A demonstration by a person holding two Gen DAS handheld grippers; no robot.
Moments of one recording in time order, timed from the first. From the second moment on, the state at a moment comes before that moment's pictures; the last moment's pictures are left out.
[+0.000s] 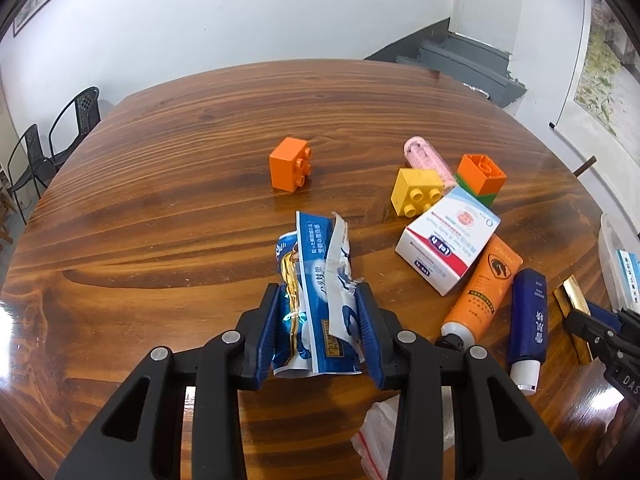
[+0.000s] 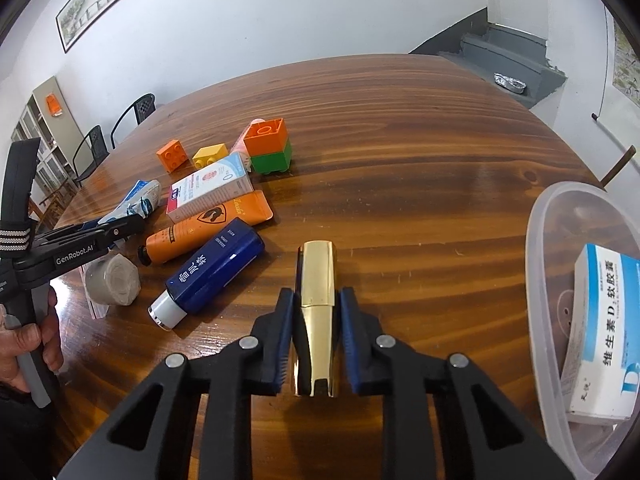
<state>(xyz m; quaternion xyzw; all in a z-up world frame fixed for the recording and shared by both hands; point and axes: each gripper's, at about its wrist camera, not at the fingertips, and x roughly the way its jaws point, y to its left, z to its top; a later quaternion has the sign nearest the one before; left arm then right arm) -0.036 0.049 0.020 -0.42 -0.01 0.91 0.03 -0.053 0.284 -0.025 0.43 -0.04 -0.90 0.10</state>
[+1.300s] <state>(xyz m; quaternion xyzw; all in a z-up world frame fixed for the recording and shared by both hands) -0.004 0.130 0.060 -0.35 0.03 0.93 0.09 0.002 0.340 0.011 0.32 -0.14 -0.94 0.05</state>
